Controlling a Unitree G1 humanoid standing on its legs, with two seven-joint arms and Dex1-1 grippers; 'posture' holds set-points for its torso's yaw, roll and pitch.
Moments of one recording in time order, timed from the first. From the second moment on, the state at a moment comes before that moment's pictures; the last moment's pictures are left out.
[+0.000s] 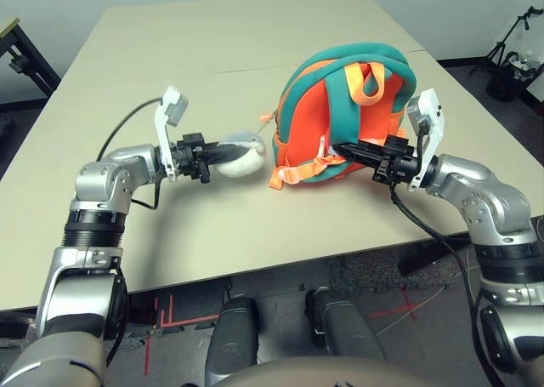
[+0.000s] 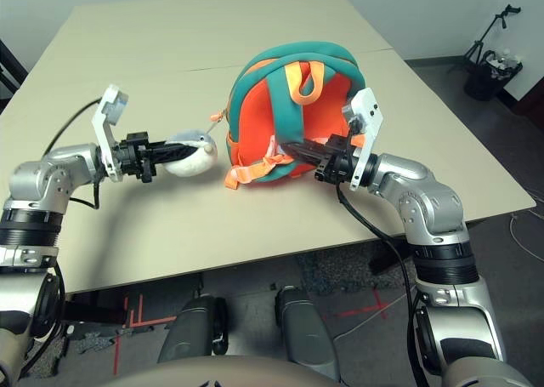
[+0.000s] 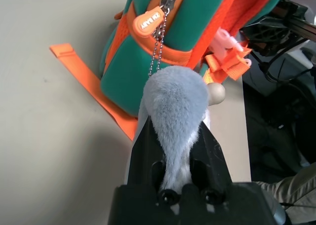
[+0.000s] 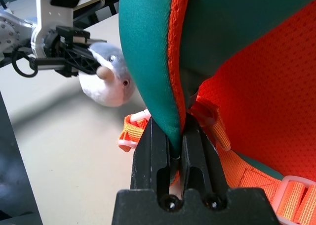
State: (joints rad) left arm -0.57 0.58 0.03 0.33 -0.58 0.74 -1.14; right arm -0.42 -0.50 -0.04 -0.09 0.57 0.62 0.89
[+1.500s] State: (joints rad) left arm -0.16 0.58 0.52 0.06 -0.51 0.45 -0.62; right arm -0.61 -0.78 -0.19 0.64 0.39 0.30 0.91
